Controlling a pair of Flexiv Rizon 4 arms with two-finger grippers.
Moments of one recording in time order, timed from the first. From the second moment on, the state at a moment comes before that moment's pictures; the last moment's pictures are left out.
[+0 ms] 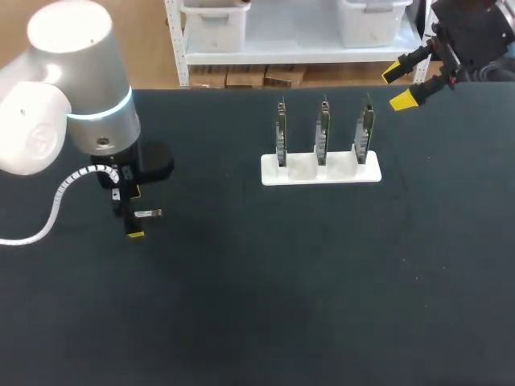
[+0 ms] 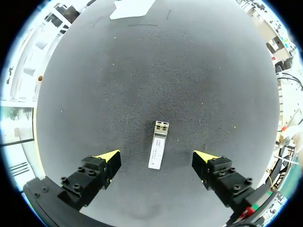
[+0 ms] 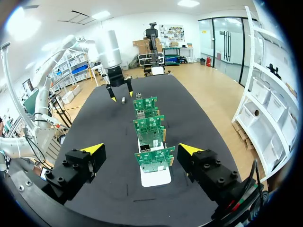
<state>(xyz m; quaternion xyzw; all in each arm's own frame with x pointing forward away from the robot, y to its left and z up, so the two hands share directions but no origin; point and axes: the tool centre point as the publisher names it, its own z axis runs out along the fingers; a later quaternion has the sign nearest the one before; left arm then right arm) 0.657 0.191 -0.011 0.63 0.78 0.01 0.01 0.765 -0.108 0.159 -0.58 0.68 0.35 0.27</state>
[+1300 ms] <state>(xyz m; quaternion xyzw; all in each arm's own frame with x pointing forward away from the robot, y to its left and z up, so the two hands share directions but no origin) 0.676 0.190 -0.002 0.61 0.79 0.00 0.03 0.765 -0.108 0.159 -0.58 0.68 0.35 0.27</state>
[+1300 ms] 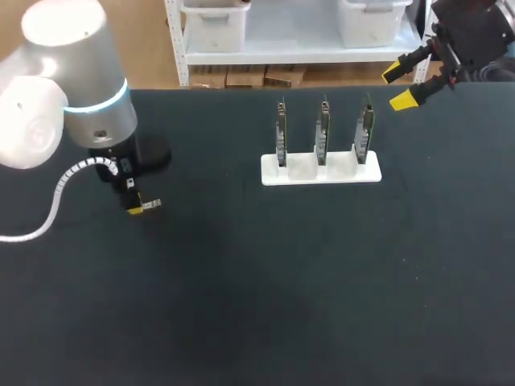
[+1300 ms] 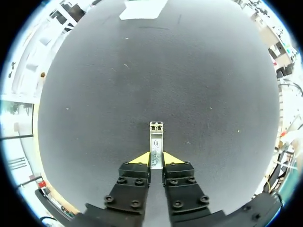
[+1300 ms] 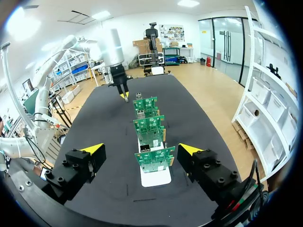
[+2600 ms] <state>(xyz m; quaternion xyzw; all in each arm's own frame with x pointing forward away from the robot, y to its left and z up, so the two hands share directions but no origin) 0.733 0.107 0.137 0.60 0.76 -0.15 0.20 0.765 -0.107 0.159 -0.58 0.68 0.35 0.27</state>
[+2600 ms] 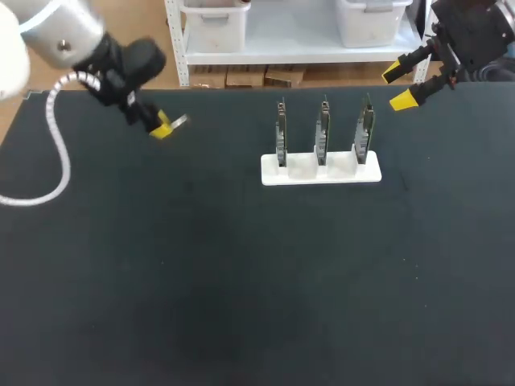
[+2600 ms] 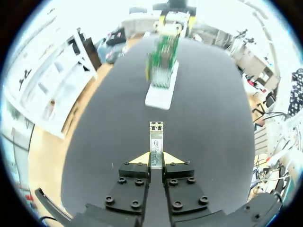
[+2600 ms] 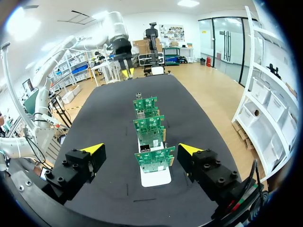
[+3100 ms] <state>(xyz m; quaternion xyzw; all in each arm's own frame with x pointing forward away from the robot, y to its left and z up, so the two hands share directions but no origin) 0.740 0.084 0.176 0.62 0.72 -0.19 0.24 0.765 -0.108 0.159 -0.58 0.68 0.35 0.27</state>
